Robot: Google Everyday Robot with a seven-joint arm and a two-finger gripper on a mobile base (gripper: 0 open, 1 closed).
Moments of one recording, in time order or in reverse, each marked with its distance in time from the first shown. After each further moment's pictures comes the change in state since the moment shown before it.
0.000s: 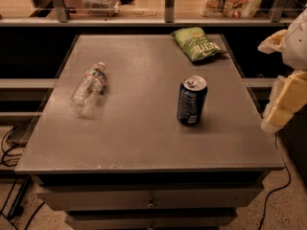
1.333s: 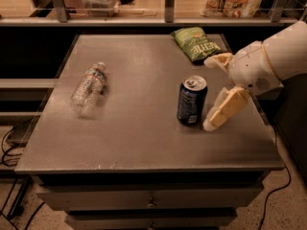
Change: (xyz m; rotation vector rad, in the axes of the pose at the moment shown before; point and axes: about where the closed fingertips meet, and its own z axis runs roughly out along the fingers) arm -0.072 -0.015 0.094 -0.098 -0.481 -0.050
